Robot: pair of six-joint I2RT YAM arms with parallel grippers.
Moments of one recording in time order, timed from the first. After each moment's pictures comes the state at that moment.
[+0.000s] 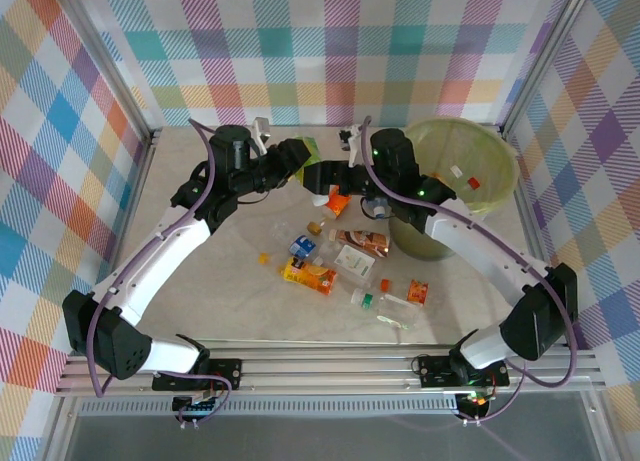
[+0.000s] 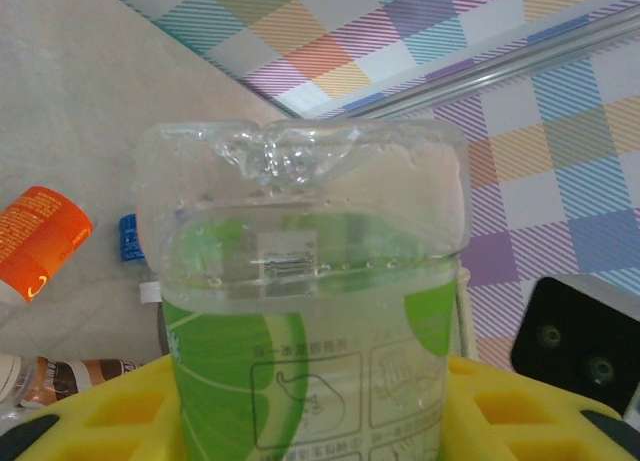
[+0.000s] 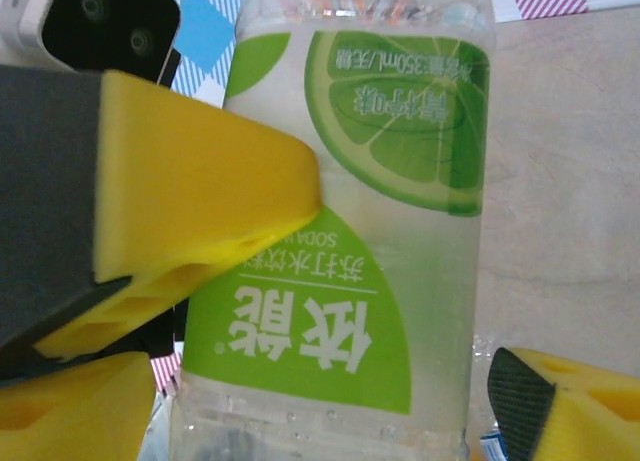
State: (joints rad) left arm -0.49 1.37 1.34 -0.30 0.32 -1.03; right arm 0.65 1.47 1.35 -0.23 -0.45 0.58
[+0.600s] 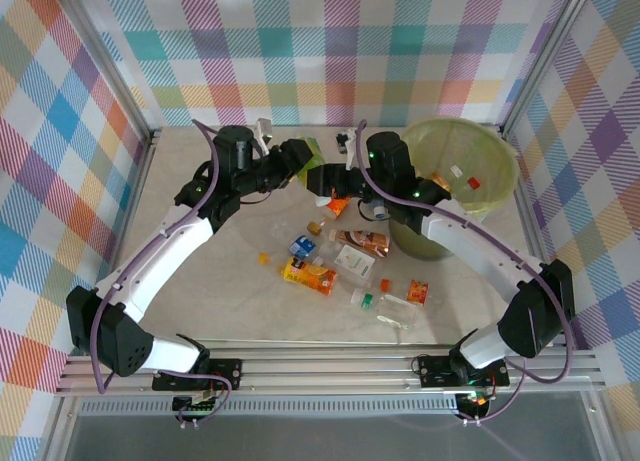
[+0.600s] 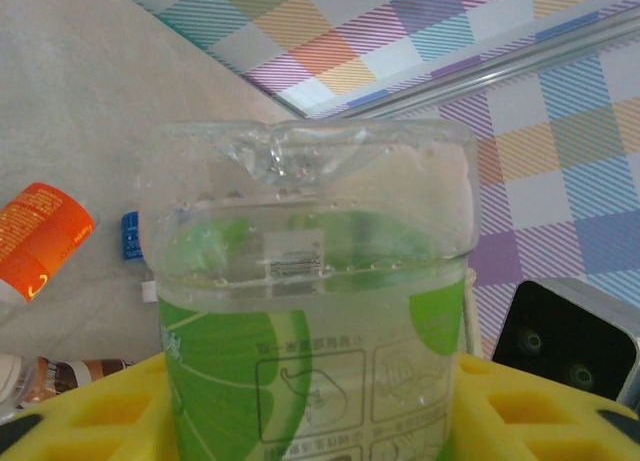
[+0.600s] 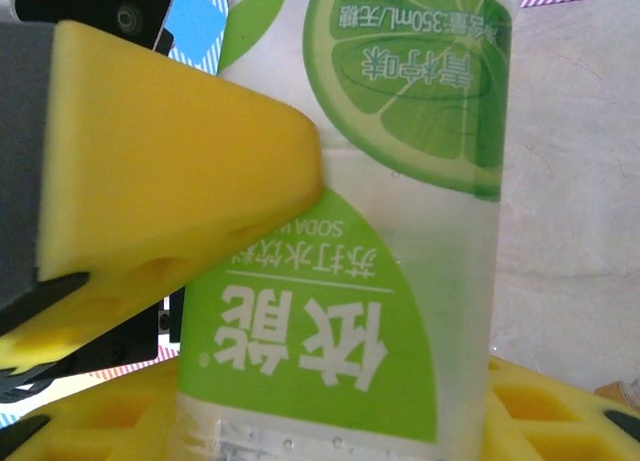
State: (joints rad) left arm -0.49 1.38 1.33 -0.29 0.32 -1.03; right arm 0.65 1.48 1.33 -0.20 -0.44 0.58
